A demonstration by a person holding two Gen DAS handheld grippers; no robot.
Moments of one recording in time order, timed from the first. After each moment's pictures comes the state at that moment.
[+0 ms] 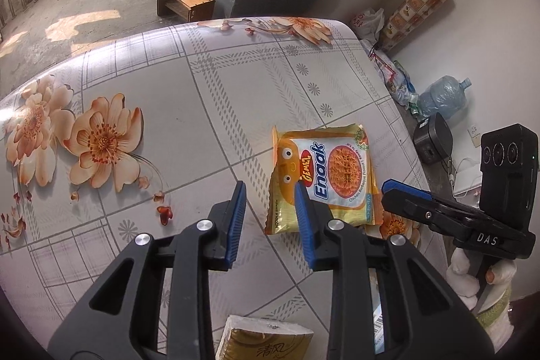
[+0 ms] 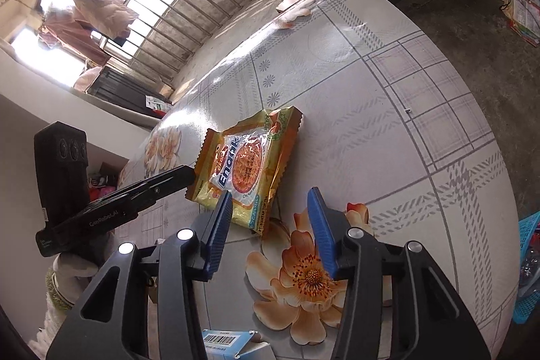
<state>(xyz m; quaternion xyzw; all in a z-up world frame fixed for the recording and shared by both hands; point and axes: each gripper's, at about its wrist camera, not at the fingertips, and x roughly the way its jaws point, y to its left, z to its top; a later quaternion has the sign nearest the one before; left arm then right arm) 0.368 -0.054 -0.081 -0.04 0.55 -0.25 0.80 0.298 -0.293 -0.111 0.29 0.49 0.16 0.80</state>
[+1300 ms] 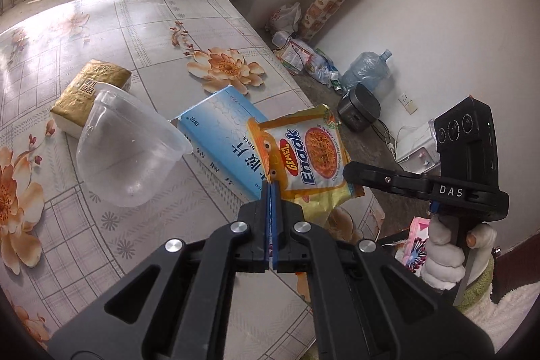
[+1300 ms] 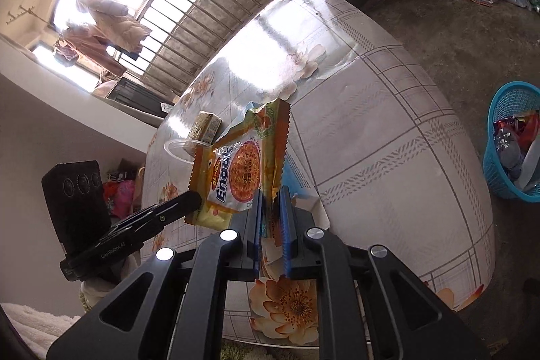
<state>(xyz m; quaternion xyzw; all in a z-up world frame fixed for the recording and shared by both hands) 0.106 -0.066 -0.057 -0.07 0.49 -0.37 0.79 0.049 -0.311 -0.086 0.34 0.45 0.14 0.81</state>
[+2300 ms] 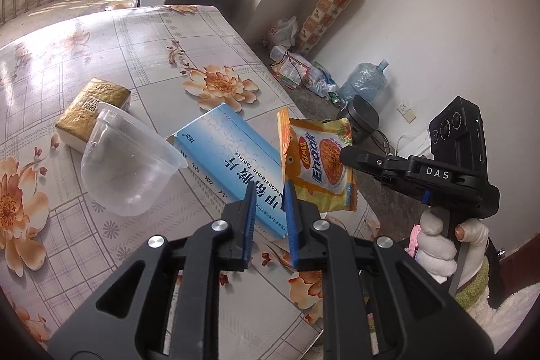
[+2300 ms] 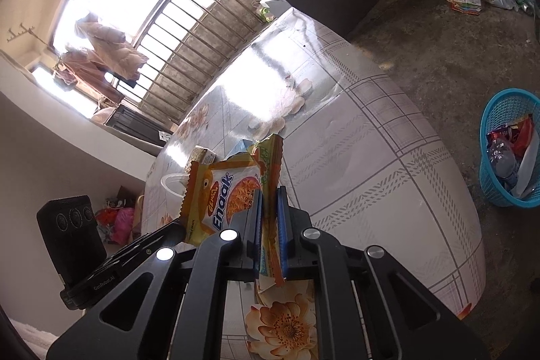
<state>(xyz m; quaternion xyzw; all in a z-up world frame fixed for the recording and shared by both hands) 0.099 -0.067 -0.040 -0.07 0.45 -0.37 0.81 0.044 -0.333 -0.082 0.37 0.40 0.11 0.83</state>
